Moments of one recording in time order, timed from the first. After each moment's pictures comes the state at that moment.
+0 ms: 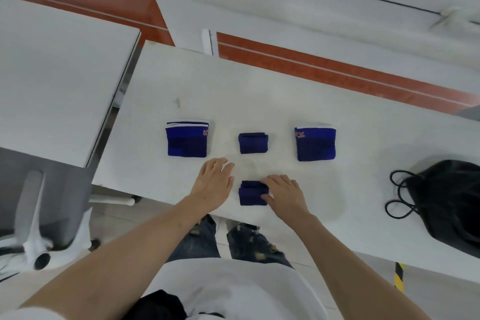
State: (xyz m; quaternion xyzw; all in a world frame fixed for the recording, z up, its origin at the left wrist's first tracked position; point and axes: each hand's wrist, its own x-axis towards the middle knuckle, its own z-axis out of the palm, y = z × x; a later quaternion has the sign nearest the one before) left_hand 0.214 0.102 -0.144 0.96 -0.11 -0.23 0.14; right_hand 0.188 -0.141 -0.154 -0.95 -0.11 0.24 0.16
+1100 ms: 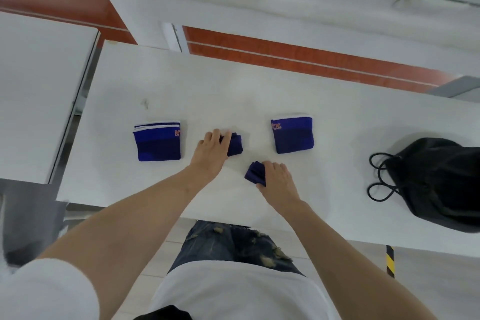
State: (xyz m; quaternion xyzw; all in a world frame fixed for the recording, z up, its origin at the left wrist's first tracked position) left_hand 0.293 0.044 -0.164 0.96 -0.17 -0.20 0.06; right_hand 0.205 -0.164 -0.158 -0.96 0.01 0.24 0.16
